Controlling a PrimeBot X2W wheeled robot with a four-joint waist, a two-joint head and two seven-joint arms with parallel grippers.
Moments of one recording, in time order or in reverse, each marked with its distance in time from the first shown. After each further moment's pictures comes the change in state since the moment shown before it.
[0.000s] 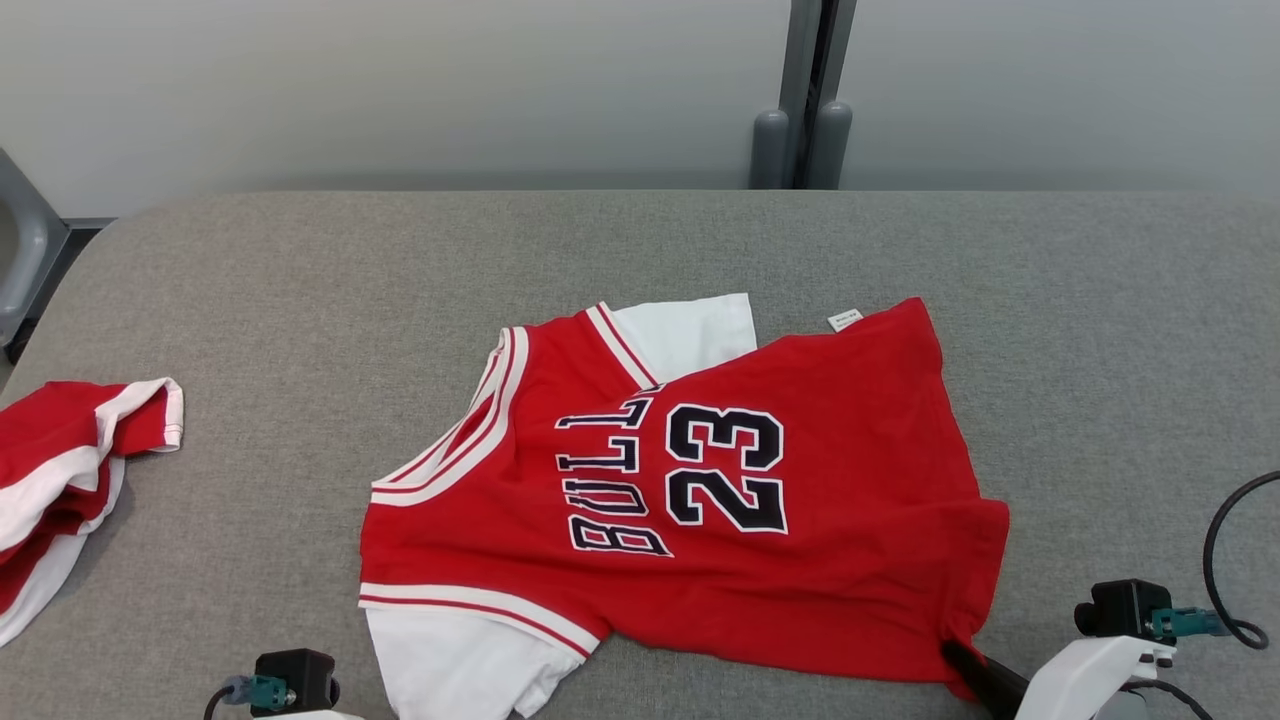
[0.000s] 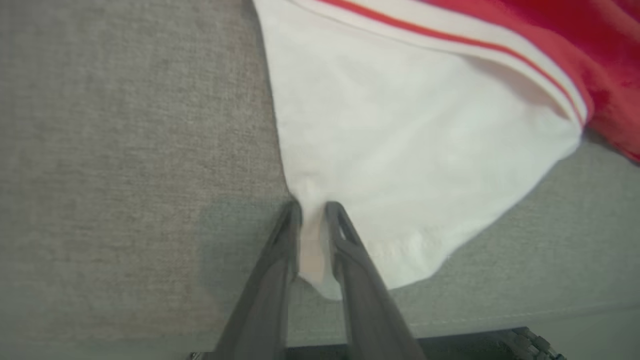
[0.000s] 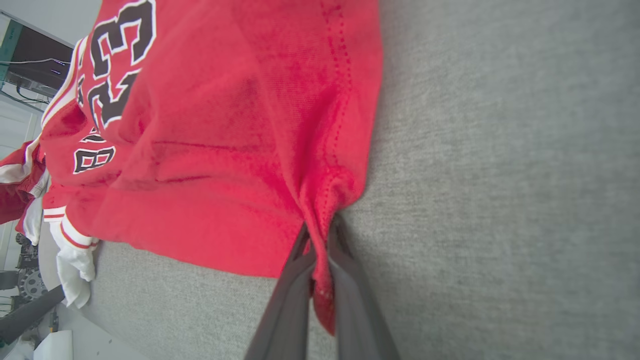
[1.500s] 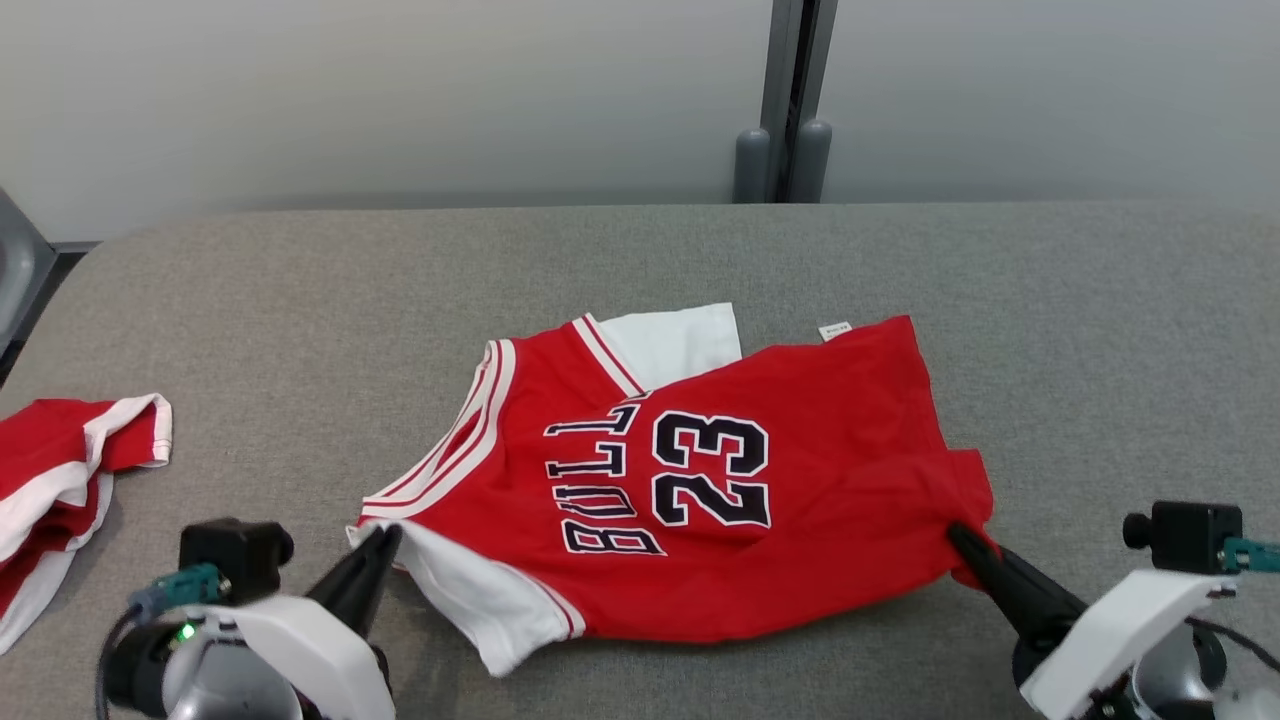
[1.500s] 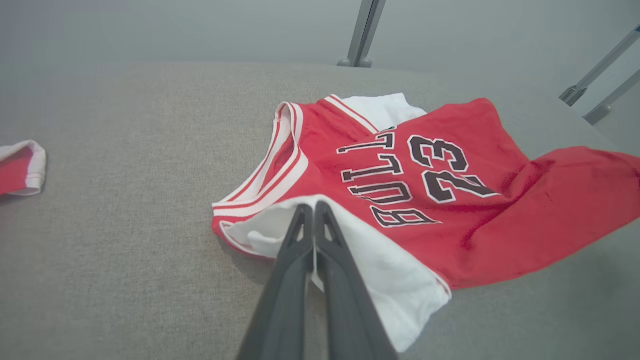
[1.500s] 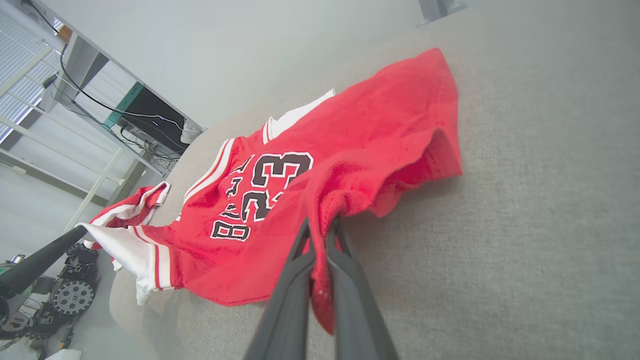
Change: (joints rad) left arm -0.008 0.077 0.001 -0.390 0.002 -0.020 -0.063; right arm 0.073 -0.080 -0.014 -0.373 0.074 0.000 -0.038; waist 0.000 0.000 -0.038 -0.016
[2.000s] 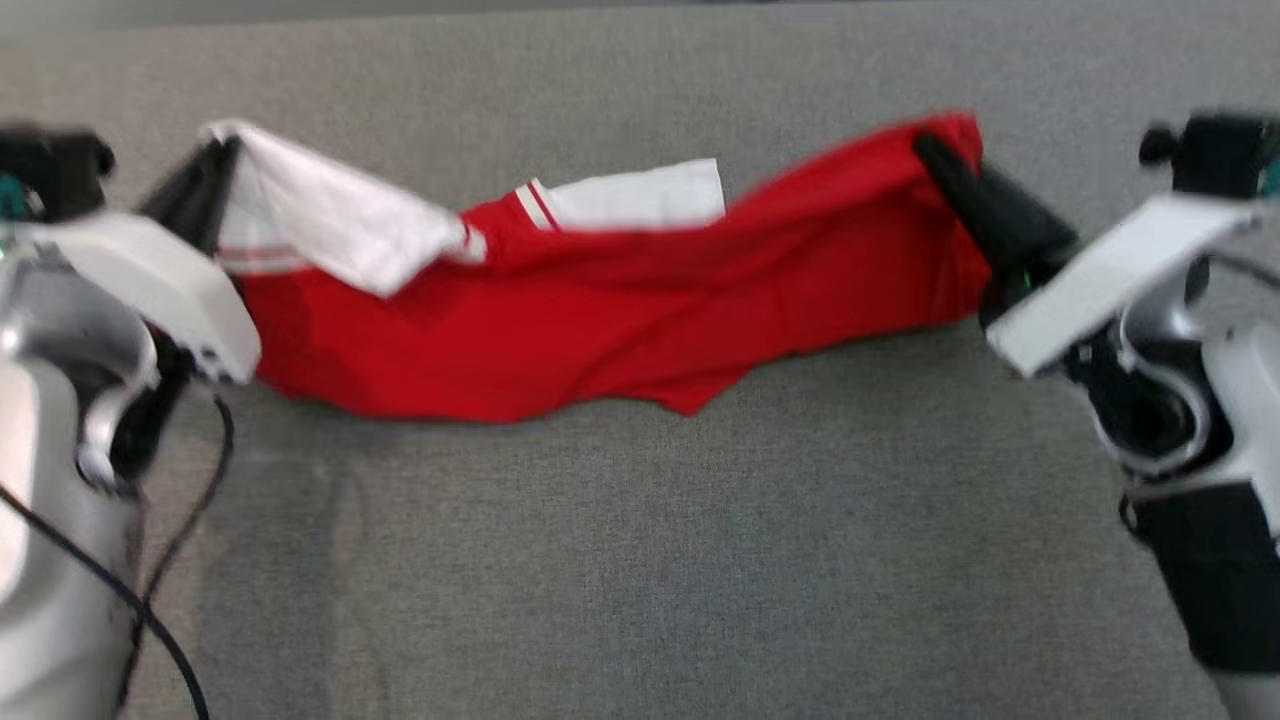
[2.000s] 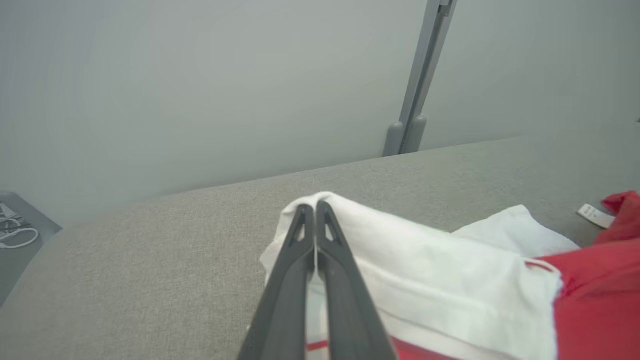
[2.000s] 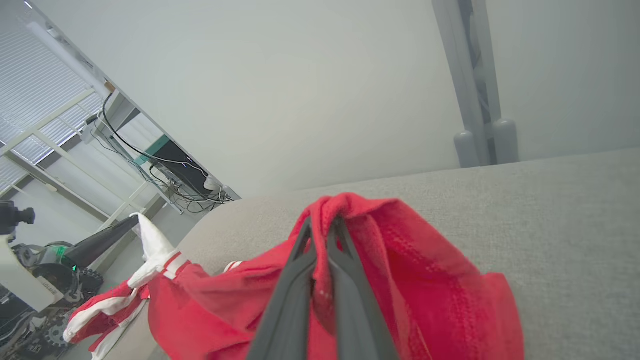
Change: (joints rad) left arm -0.653 0.127 0.017 0.331 0.041 -0.071 -0.123; right arm -0.619 0.007 0.114 0.131 0.030 -0.001 -0.063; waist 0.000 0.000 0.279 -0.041
